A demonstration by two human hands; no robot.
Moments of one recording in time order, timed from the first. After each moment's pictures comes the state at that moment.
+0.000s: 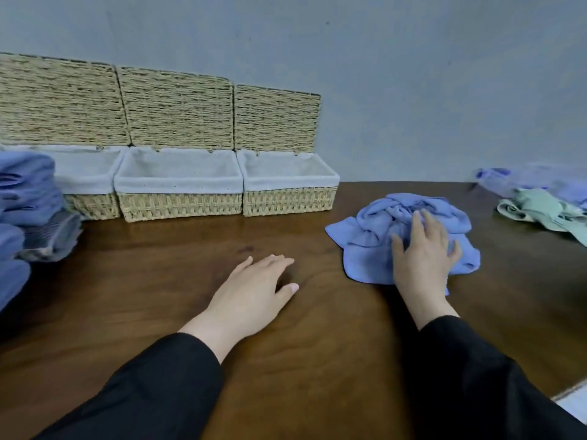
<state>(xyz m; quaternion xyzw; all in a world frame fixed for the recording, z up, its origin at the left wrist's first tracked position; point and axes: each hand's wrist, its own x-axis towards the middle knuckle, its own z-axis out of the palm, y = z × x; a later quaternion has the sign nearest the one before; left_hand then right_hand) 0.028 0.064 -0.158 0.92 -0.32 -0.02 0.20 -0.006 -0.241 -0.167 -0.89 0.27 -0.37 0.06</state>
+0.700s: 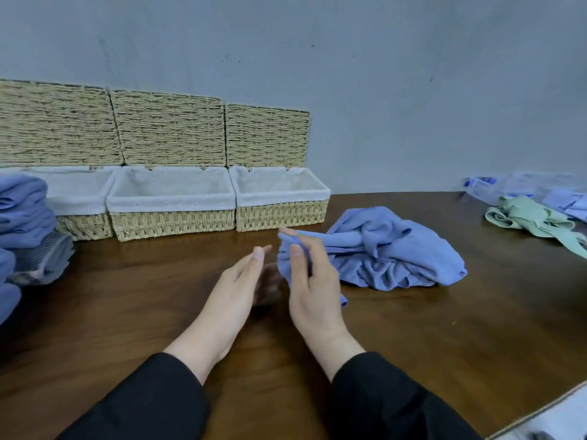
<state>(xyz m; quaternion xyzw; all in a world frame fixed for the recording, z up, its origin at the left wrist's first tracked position) 0.017 0.070 -0.145 0.63 -0.19 -0.14 0.74 -0.018 -0.061 -0.143 -0.79 -0.01 -0.35 0.51</state>
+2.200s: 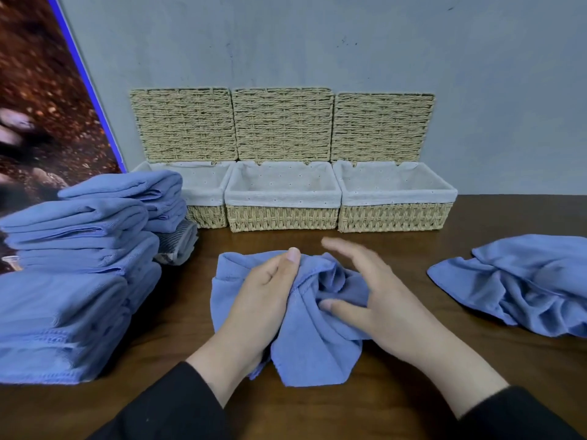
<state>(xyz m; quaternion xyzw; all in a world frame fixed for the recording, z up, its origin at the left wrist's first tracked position) 0.022 0.152 -0.129 0.67 -0.09 -0.04 0.73 0.019 -0.041 -0.132 -0.90 -0.21 -0.09 0.38</state>
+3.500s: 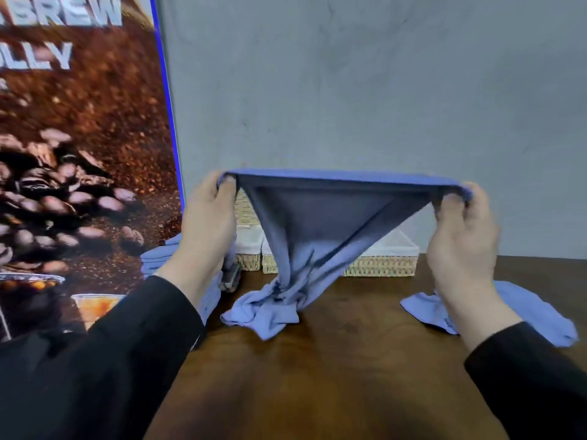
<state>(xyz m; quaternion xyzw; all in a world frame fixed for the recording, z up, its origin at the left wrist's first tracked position) -0.053 0.249 0.059 0.71 -0.11 0.37 0.60 -0.102 -0.041 0.044 -0.68 -0.03 -0.49 0.55</state>
